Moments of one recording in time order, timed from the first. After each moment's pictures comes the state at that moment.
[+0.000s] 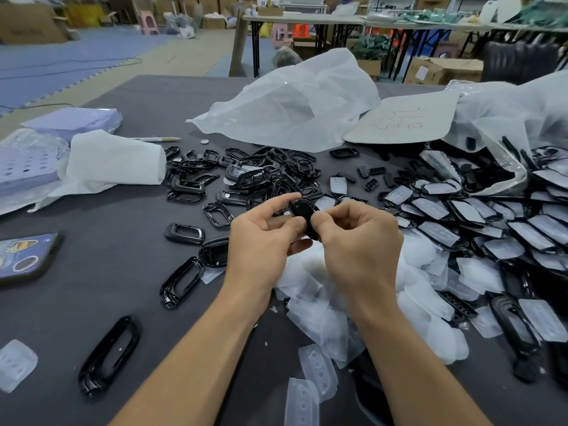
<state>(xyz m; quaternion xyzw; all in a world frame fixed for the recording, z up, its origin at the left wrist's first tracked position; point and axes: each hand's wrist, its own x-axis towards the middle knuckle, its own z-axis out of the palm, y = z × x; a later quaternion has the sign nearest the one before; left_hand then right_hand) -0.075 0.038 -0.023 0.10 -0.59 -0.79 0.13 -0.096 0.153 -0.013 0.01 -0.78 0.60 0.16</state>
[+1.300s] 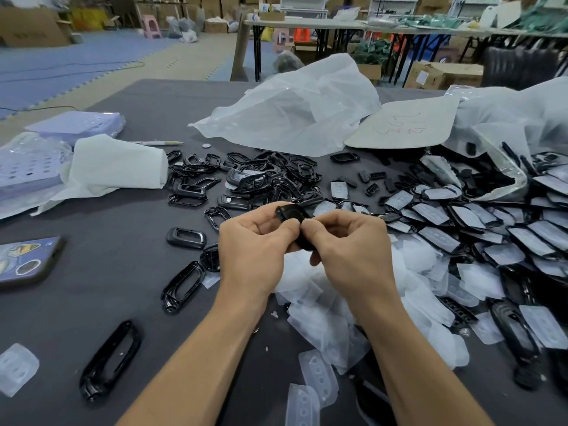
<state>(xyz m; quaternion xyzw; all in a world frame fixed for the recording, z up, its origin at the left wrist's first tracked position) -0.068 0.037 -0.016 0.08 -0.62 -0.75 0.21 -0.094 0.159 -0.007 0.07 -0.76 0.64 0.04</state>
